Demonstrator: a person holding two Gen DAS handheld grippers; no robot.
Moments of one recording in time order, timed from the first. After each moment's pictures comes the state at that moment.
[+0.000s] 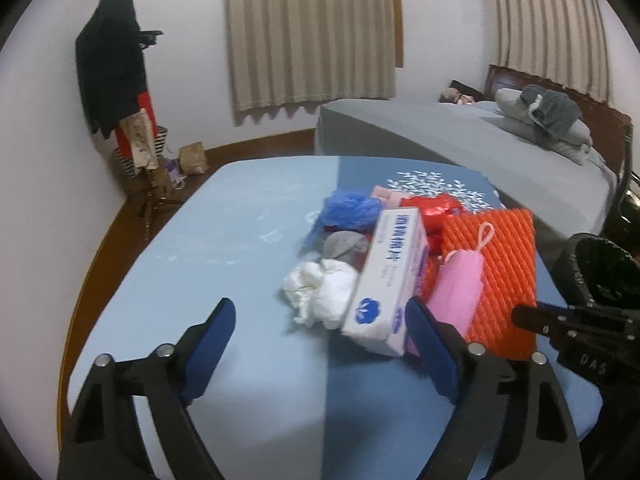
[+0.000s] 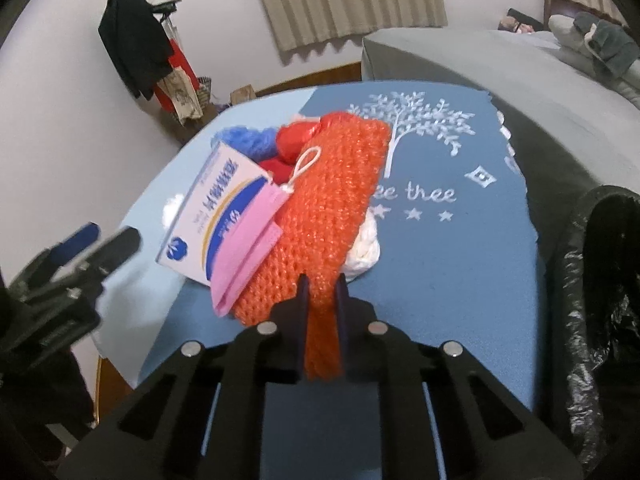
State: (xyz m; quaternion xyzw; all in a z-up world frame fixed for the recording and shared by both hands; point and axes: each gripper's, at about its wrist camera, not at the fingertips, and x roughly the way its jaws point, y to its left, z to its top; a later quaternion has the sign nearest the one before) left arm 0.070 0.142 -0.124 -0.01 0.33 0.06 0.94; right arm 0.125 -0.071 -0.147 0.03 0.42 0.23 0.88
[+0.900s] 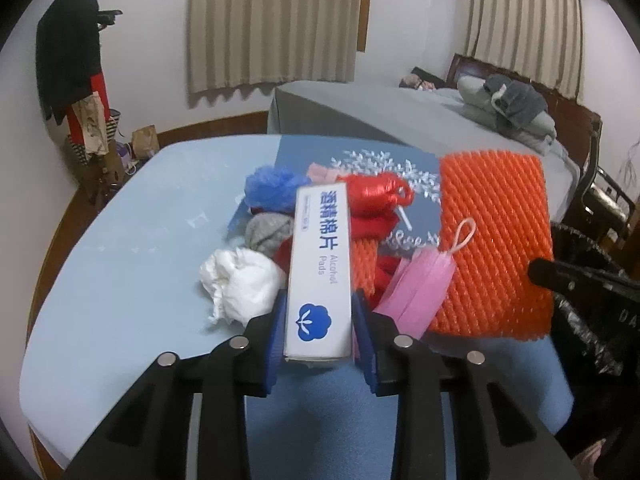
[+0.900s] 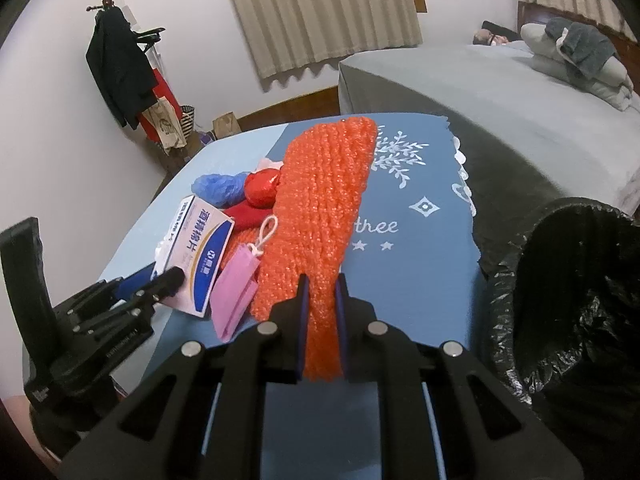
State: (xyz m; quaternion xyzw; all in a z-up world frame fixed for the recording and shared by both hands) left arm 0.089 0.125 -0.138 -0.04 0.35 -0.02 0.94; right arm 0.117 -0.109 -0.118 0.04 0.39 0.20 0.90
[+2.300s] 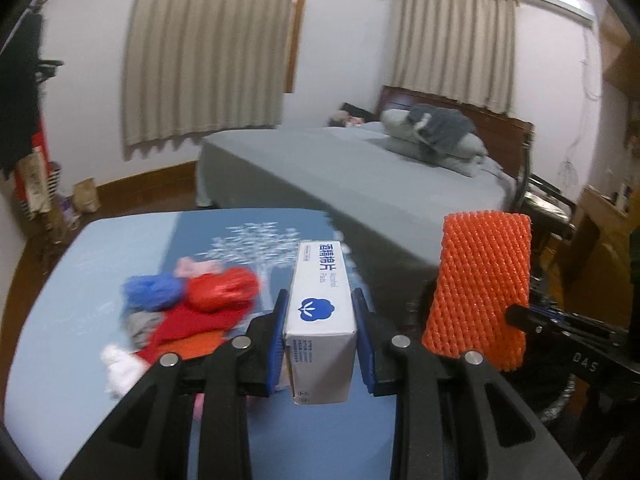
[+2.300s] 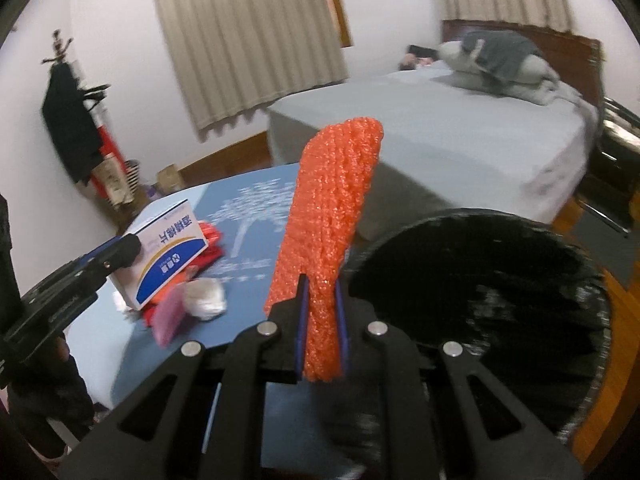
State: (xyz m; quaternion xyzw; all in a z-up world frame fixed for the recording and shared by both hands) left arm 0.091 0.012 -0.066 -0.02 0.28 -0.14 0.95; right arm 0.073 -0.248 -0.075 0.08 0.34 0.05 0.93
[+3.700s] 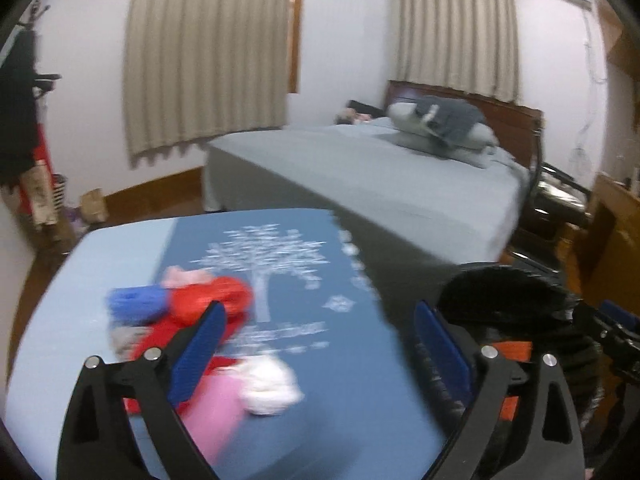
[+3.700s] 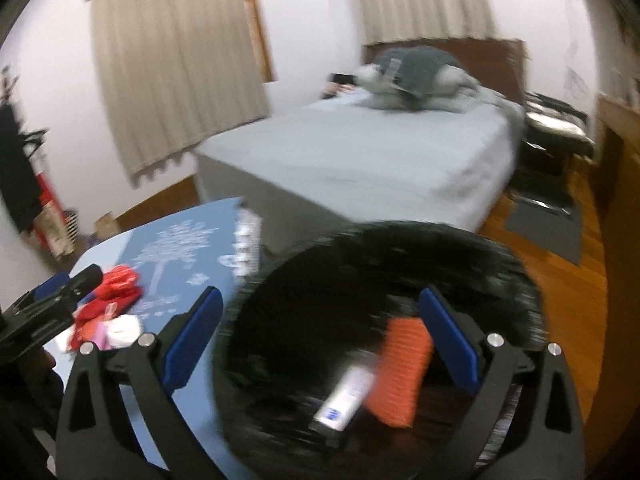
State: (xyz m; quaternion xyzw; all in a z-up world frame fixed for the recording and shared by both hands) left arm 0.119 0.002 -0.086 0.01 0.28 -0.09 0.96; right arm 0.071 -0.272 -0.093 0.08 0.29 -0.02 0.95
